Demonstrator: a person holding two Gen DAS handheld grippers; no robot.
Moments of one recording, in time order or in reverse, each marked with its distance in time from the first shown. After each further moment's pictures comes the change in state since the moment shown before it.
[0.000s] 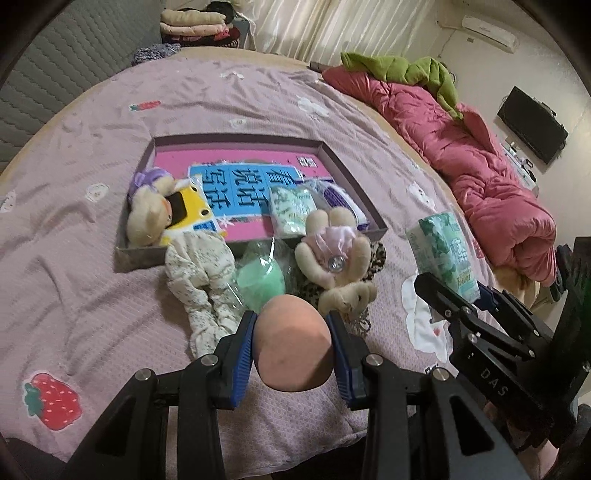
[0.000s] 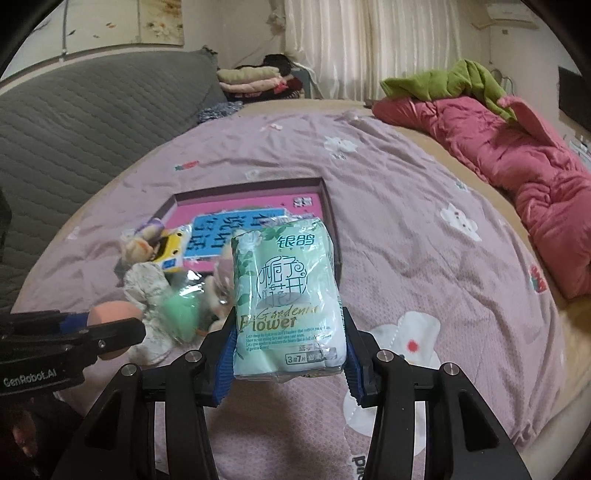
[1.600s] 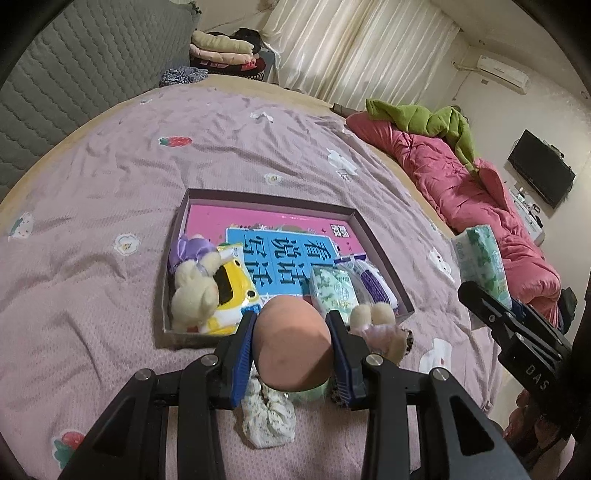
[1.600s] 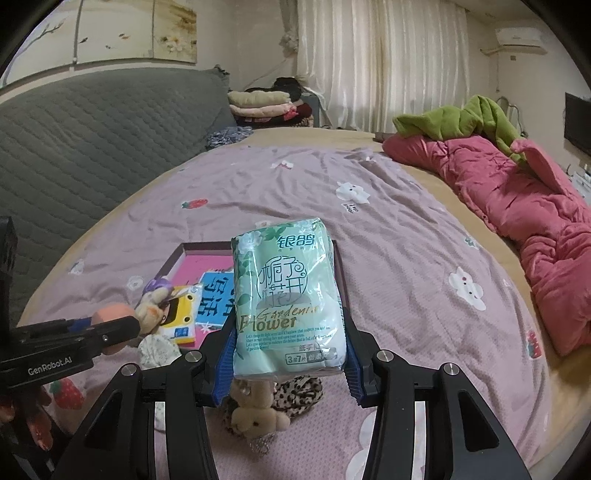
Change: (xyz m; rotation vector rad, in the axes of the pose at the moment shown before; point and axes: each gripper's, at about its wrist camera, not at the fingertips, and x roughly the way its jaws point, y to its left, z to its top) left arm -0.008 0.048 0.058 -0.081 -0.150 0.010; right arm 0.004 0.014 0.075 -0.023 -0.076 -0.001
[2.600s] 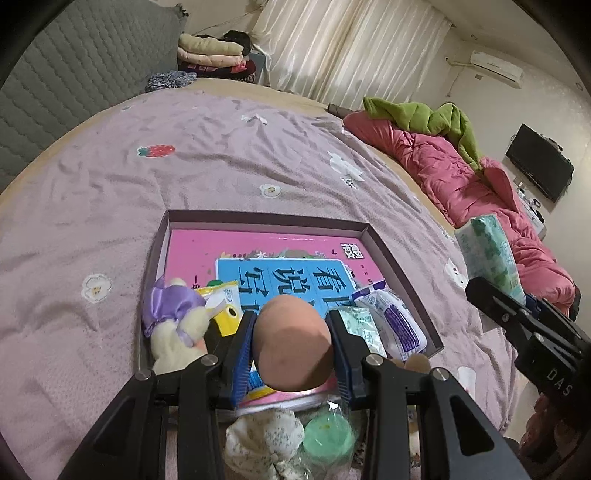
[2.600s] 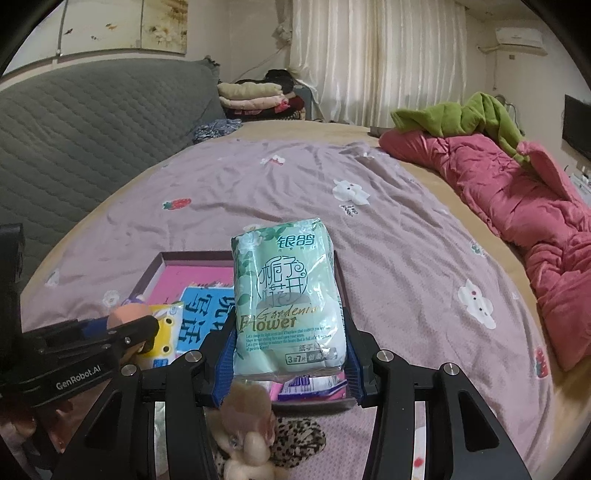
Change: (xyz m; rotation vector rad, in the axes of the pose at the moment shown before) left arm 0.063 0.009 0.035 0.041 -0.014 -0.015; right arm 0.059 0.004 0.033 -0.007 0.024 -0.046
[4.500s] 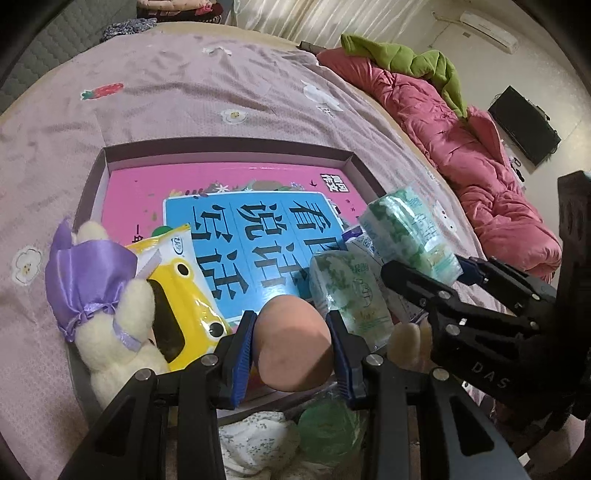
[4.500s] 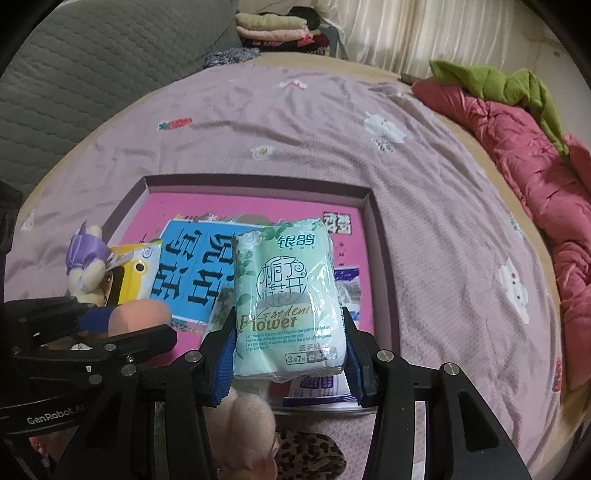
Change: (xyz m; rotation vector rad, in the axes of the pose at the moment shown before) left arm 0.062 0.002 -0.011 0.039 0.262 -0.132; right arm 0.095 0.016 -0.016 -0.105 0.290 0.027
